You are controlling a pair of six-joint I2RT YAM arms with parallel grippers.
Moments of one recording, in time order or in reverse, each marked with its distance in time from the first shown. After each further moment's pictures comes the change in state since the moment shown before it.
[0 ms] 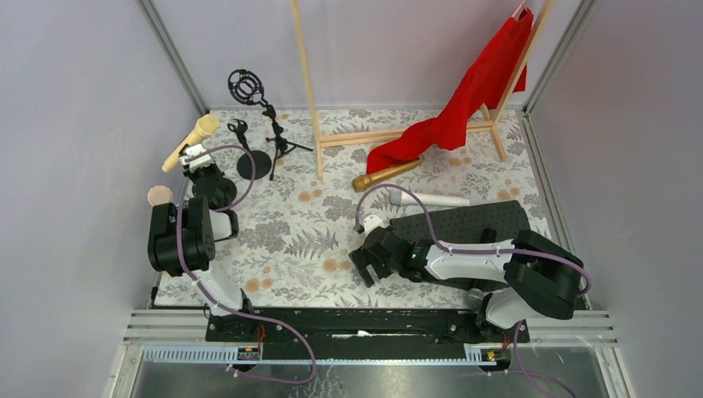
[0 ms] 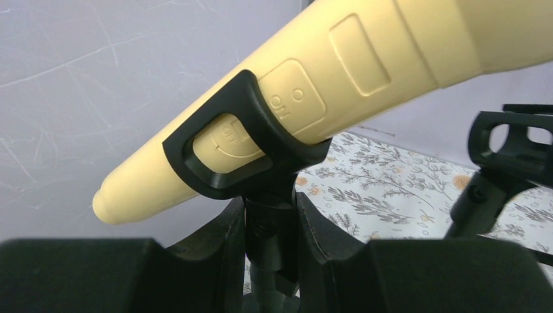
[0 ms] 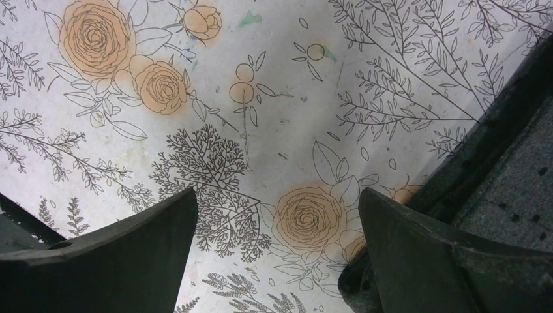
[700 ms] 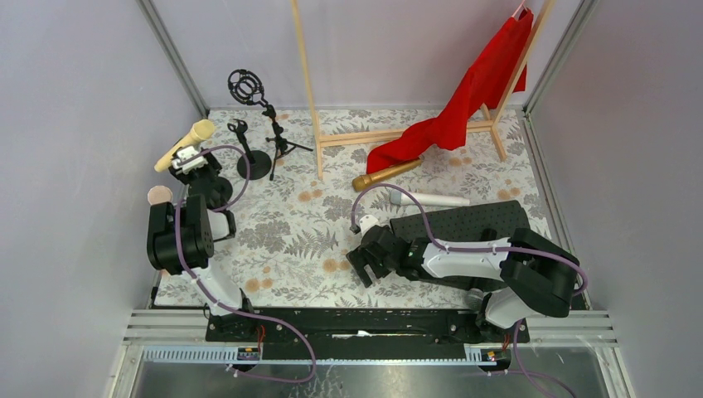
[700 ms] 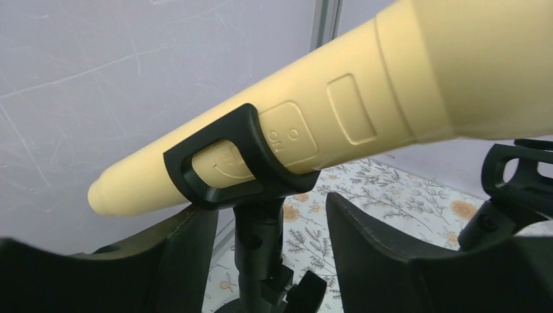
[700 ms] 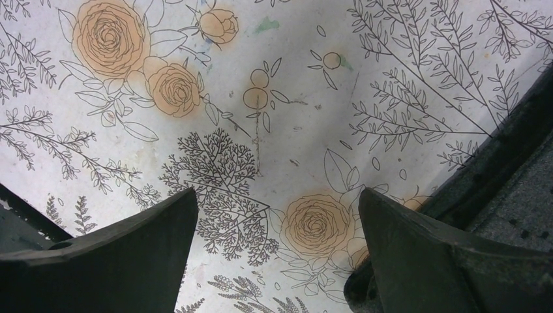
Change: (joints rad) left arm 0.045 0.031 0.018 0.055 0.005 -0.056; right arm 0.000 0.027 0.031 -0.009 -0.026 -0.027
